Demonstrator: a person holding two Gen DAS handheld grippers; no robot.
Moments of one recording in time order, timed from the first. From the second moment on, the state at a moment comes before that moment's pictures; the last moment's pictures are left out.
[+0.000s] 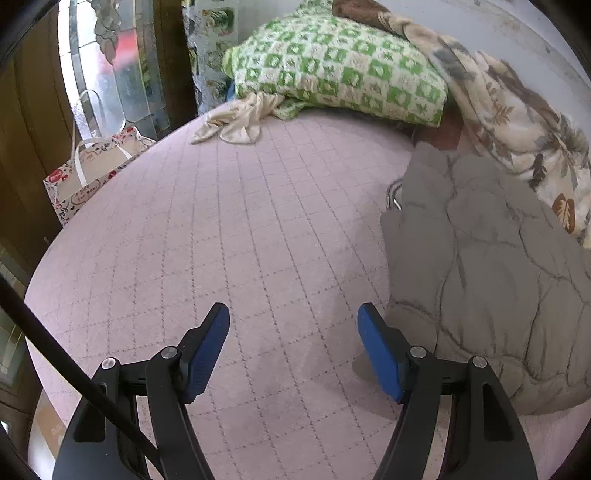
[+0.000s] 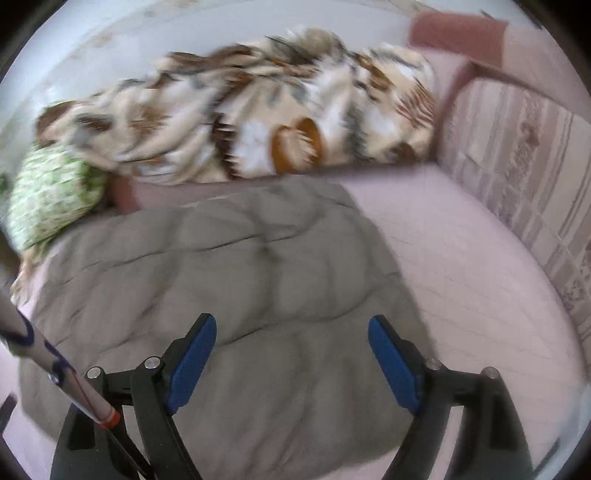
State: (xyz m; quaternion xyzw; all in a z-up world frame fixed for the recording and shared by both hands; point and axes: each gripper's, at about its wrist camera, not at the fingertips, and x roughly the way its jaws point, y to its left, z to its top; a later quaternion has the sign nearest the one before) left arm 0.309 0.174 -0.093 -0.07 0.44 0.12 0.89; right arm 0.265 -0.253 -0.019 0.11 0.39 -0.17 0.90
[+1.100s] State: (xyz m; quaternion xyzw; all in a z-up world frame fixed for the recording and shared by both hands) left arm 0.121 0.097 -0.023 -0.04 0.32 0.03 0.94; right arm 0.067 -0.163 -0.088 0.10 0.42 -0.09 0.90
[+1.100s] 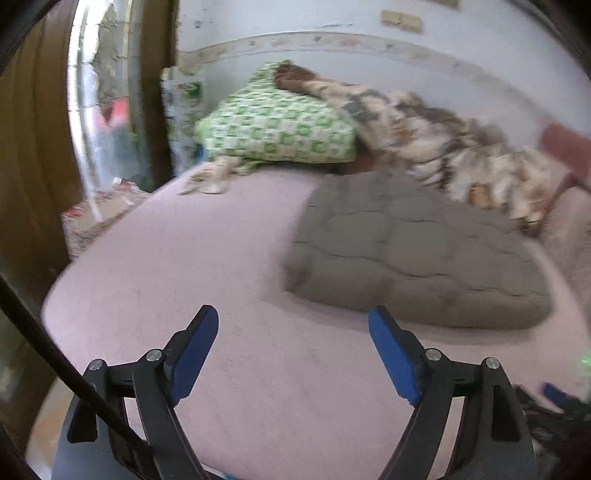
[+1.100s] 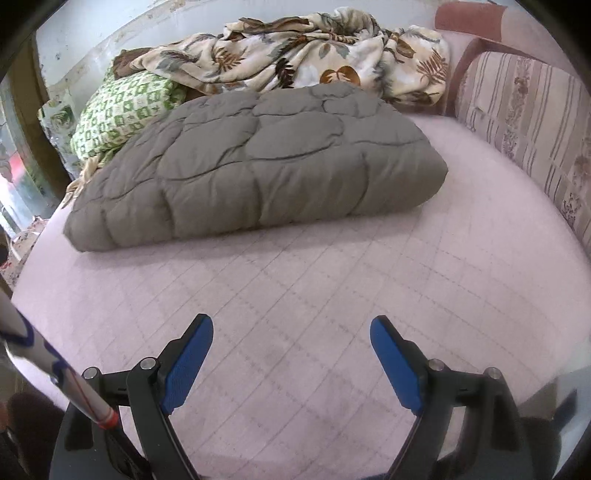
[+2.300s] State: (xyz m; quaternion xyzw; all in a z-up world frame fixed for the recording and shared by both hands) left arm 0.069 0.051 0.004 0.01 0.31 0.08 0.95; right arm 0.023 -0.134 -0.067 0.03 0.39 -0.12 0.91
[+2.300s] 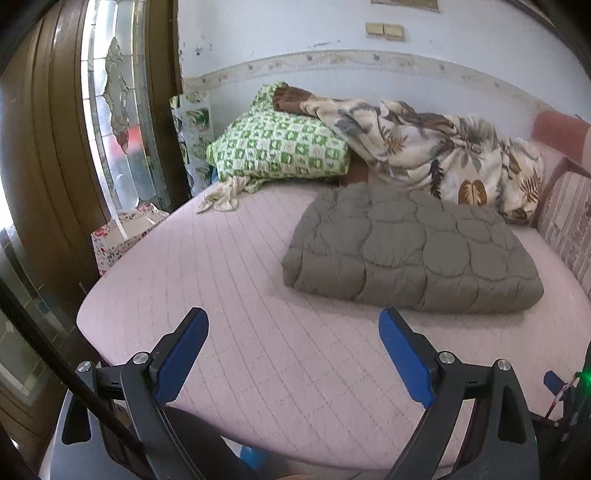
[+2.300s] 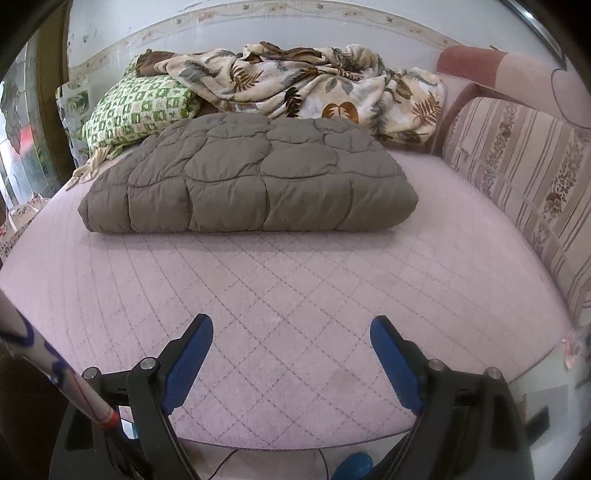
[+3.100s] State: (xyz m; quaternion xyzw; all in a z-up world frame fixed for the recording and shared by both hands) left arm 0.084 0.048 -0.043 0.00 0.39 0.05 0.92; right arm 0.030 -0.128 -0.076 0.01 0.40 -0.13 0.91
